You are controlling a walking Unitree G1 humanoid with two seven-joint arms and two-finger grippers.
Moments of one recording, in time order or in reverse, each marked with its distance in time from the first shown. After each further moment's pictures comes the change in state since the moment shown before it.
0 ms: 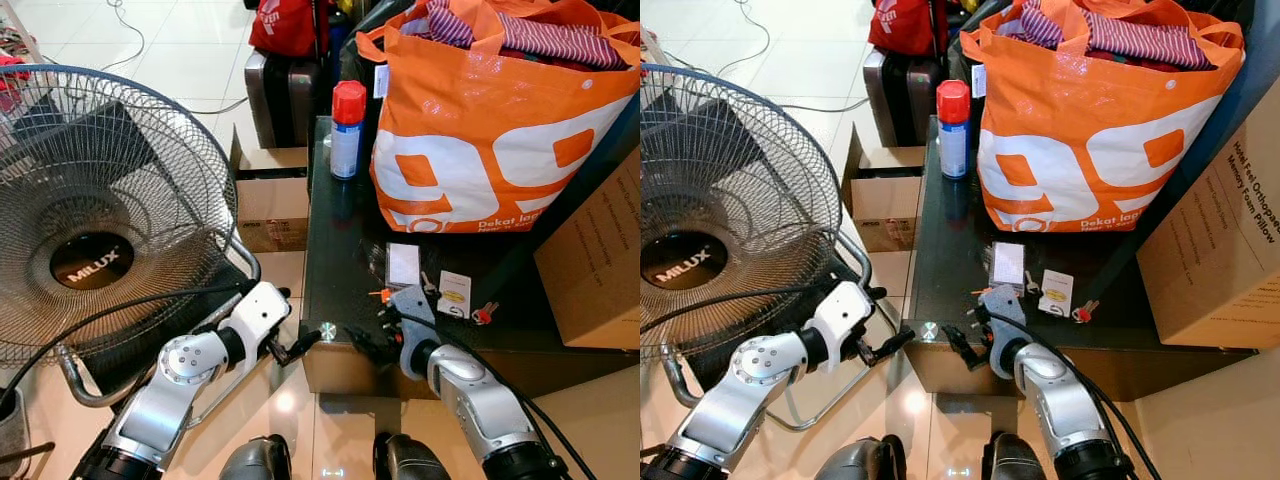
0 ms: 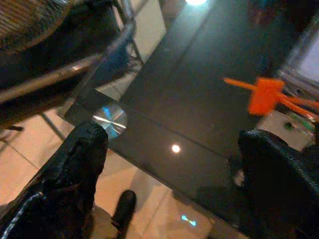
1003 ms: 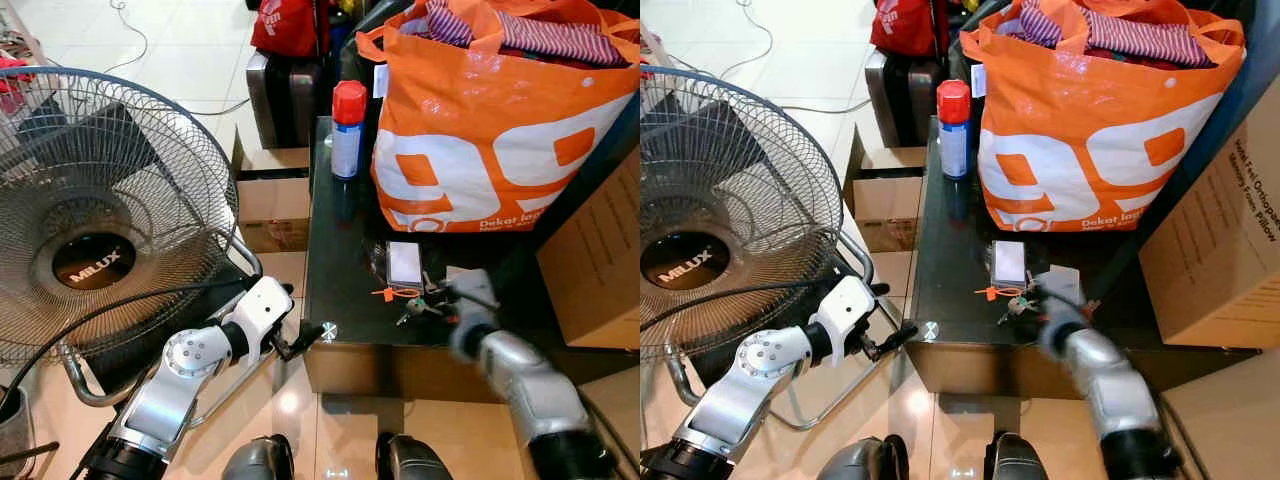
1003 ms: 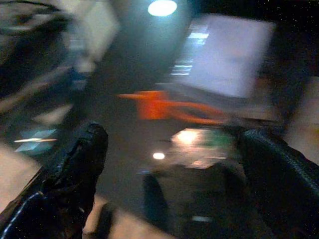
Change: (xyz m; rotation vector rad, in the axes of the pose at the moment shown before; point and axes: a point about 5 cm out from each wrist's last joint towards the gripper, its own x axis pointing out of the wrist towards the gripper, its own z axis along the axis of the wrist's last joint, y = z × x) left arm 0.006 0.003 0.001 -0.005 0.001 -0.005; right arm -0.024 -0.042 0.013 0.078 -0.065 -0.054
